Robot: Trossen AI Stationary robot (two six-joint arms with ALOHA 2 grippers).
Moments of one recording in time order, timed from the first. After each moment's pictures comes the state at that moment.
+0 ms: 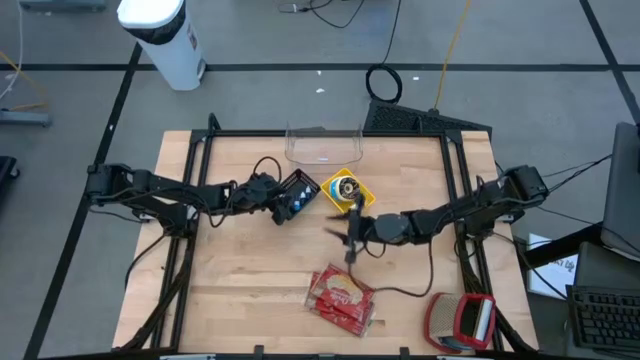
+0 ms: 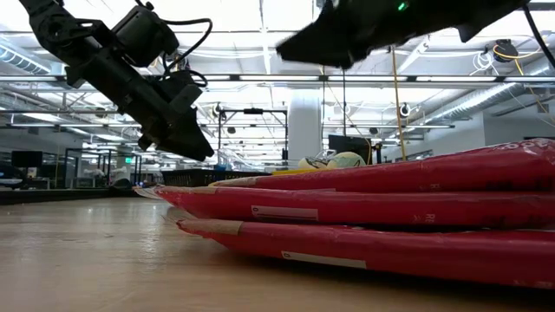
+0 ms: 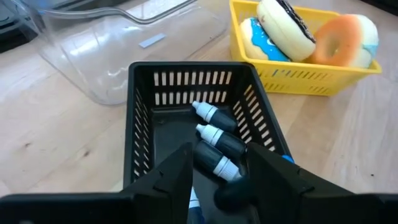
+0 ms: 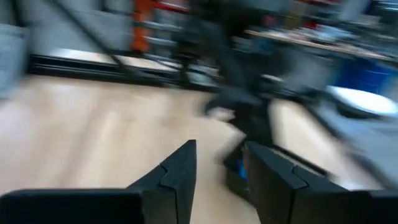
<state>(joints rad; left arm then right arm) 0.11 1.32 0.46 0.24 -0.32 -0.44 0.25 1.56 0.78 0.59 0.42 -0.09</state>
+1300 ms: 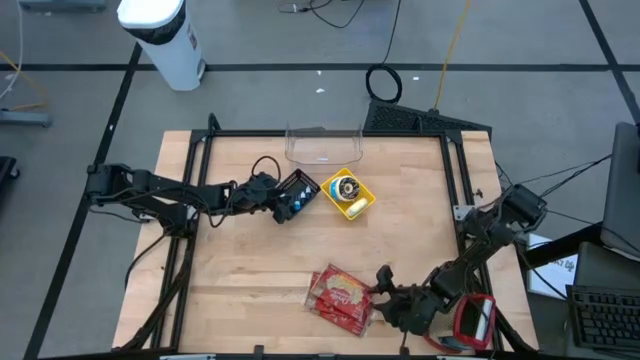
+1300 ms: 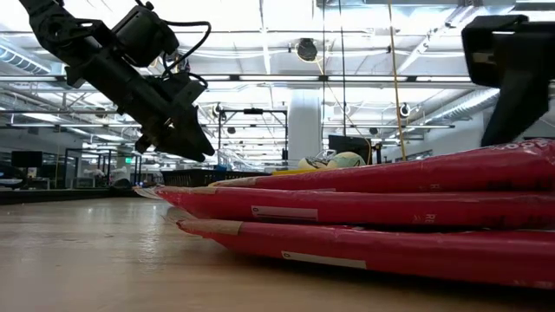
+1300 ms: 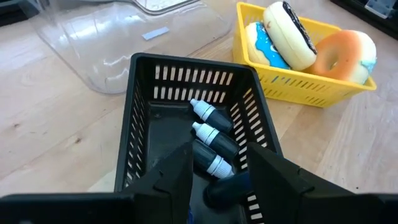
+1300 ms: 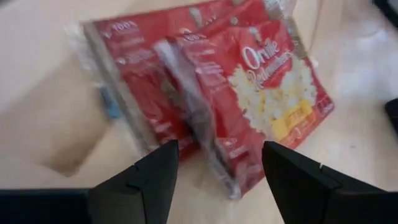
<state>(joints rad) 0.11 1.32 0.46 0.24 -0.31 -0.55 0.83 1.71 0.81 -0.01 0.56 -0.01</state>
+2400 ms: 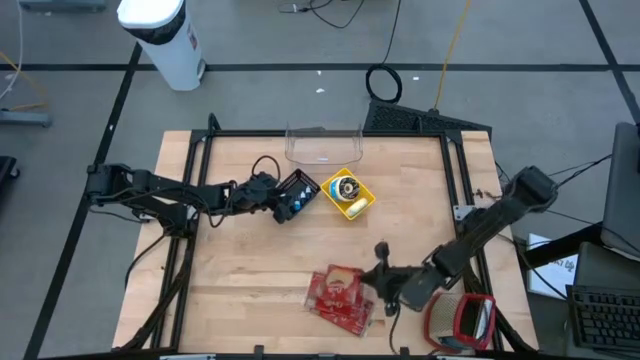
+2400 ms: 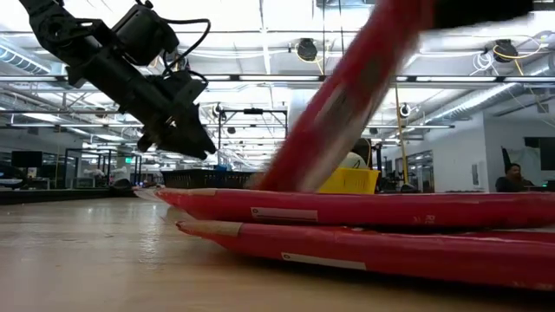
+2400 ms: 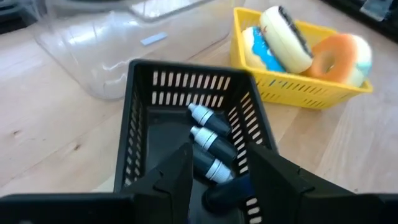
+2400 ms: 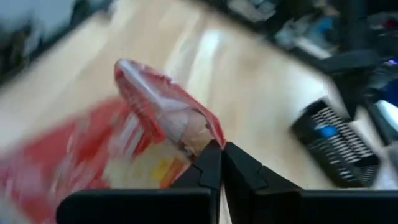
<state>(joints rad) 0.11 1.32 0.46 0.26 -0.32 -0.53 0.69 1.49 0.81 0.09 0.63 -0.07</state>
